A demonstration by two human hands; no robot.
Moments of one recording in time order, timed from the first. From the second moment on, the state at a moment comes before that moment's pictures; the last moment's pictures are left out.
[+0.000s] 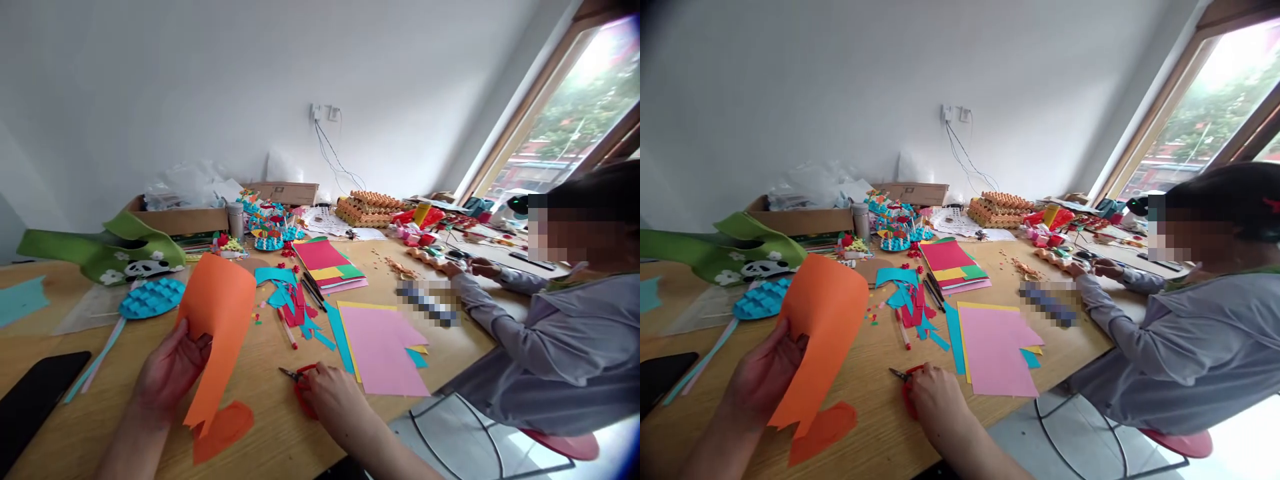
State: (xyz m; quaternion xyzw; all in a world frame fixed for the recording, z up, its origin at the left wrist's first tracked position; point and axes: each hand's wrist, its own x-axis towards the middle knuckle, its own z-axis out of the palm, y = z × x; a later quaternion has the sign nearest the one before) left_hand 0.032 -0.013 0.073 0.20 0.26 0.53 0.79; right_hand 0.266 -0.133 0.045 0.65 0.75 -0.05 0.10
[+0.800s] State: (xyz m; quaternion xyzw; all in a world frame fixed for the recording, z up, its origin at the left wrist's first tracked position) left_hand 0.029 -0.007 0.059 0.23 0.16 0.49 0.82; right_hand 0.211 -0.095 0.047 0.33 0.22 -0.67 -0.63
